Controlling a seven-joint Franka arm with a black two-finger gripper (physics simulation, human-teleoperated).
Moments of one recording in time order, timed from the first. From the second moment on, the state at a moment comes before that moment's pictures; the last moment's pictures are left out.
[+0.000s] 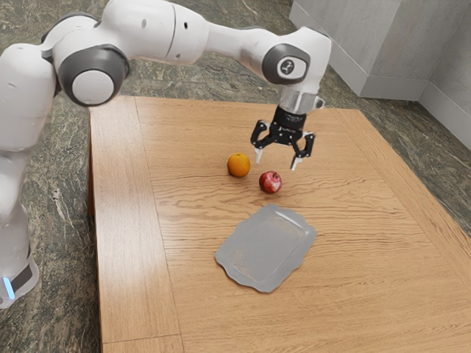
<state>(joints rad) -0.07 0.29 0.18 -1.46 -0.25 1.65 -1.13</state>
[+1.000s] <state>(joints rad) 0.10 0.40 0.08 -1.40 -0.24 1.74 -0.88</state>
